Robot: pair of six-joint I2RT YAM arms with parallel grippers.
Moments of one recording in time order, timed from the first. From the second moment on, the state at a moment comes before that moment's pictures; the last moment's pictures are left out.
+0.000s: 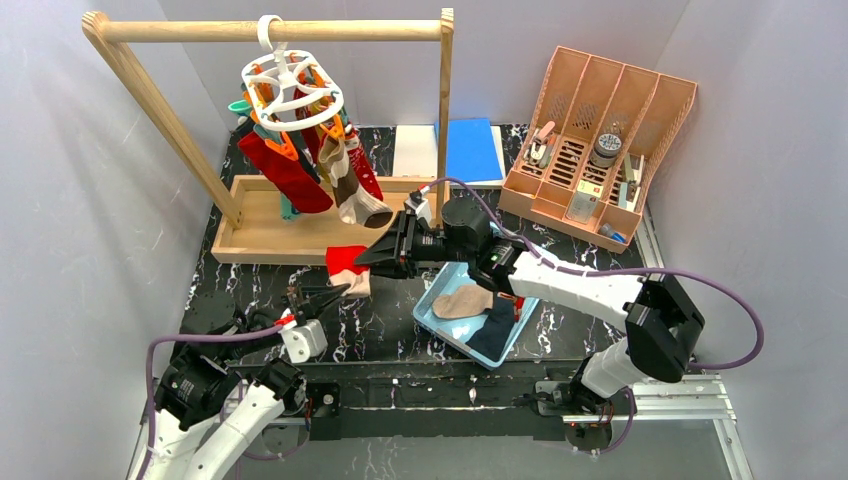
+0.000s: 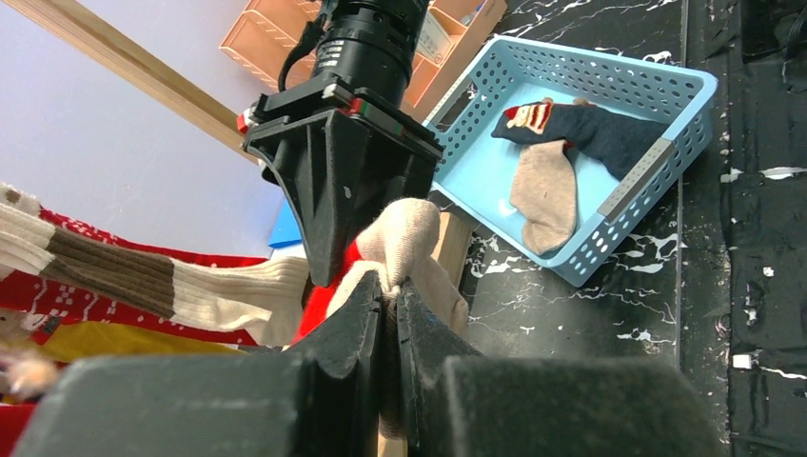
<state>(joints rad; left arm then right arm) -0.53 0.30 0.83 -0.64 0.61 0.75 0.99 1.49 1.05 0.30 -0.51 1.55</state>
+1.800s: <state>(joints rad) -0.55 0.66 0.67 0.28 0.76 -0.92 1.12 0.98 1.03 0.09 -0.63 -0.18</state>
